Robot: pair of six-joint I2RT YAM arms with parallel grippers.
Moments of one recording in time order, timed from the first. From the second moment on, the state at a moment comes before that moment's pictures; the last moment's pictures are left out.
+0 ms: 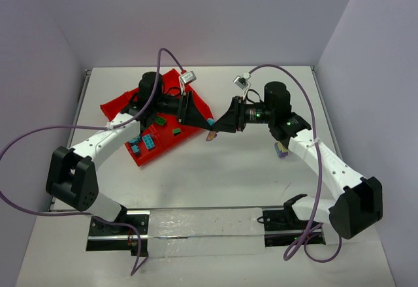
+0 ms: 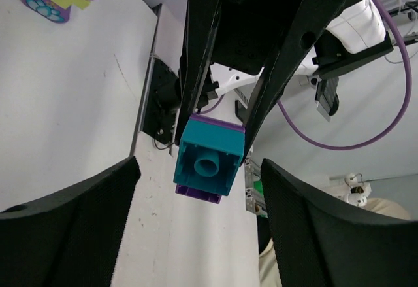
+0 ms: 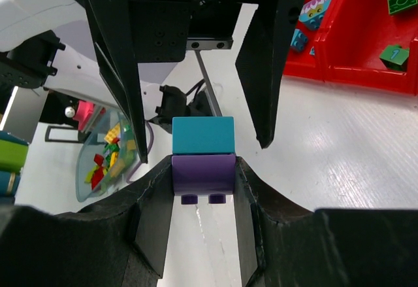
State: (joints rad) left arm -0.50 1.51 1.15 0.09 1.20 -0.75; right arm 0.42 1.20 0.99 -0.05 -0.95 0.59
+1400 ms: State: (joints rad) left arm -0.21 1.26 1.02 -0.43 0.43 -0.64; right arm 0.41 1.22 1.00 -0.30 -0.66 0.48
